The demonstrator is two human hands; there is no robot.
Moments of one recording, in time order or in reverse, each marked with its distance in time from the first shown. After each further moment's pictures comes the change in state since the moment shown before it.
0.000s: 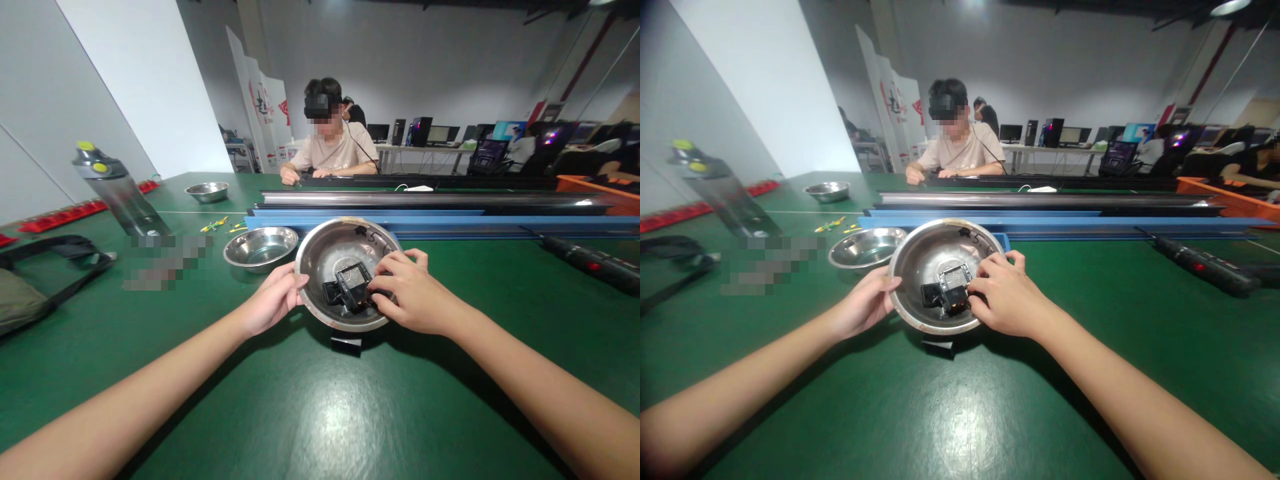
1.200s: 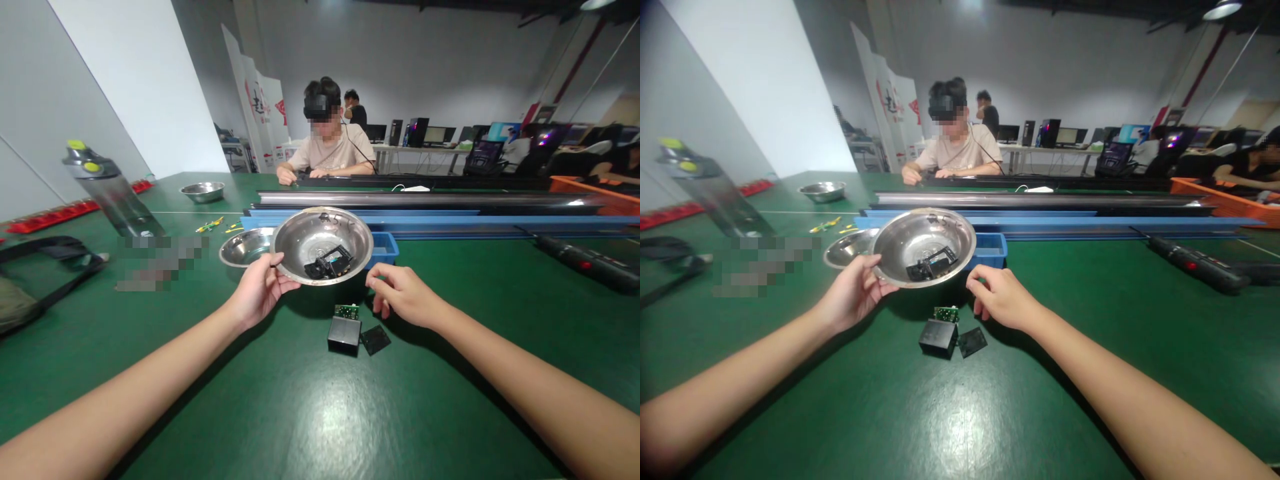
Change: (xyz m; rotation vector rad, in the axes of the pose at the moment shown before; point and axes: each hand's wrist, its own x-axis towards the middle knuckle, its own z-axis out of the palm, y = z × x) left_hand 0.008 0.018 0.002 -0.073 0.487 -0.044; right_hand 0.003 0.013 0.028 0.875 -0.081 0.390
